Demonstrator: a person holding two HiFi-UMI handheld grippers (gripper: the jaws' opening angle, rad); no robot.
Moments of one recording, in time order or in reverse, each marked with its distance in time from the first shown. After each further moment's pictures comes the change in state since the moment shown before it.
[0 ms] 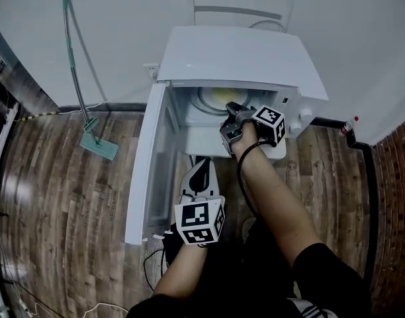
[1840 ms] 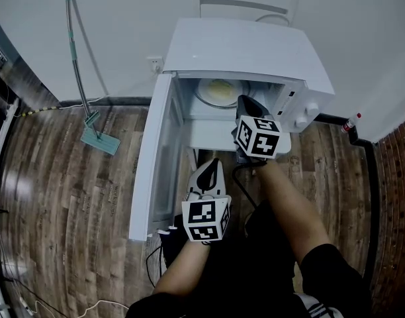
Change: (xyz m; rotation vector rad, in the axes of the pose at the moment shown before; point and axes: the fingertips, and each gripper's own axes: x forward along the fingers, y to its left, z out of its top) left arm -0.003 -0.003 -0.027 0.006 0.043 -0.050; right arm -0.038 0.047 -0.011 -1.358 -0.161 -0.141
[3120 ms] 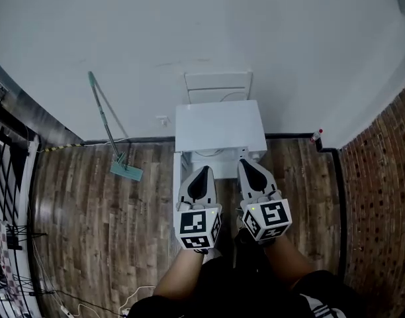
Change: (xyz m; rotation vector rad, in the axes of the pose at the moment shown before) left arm -0.117 -0.151 0.450 0.094 0.009 -0.032; right arm -0.289 0.087 0.415 -0.011 -0.070 0.099
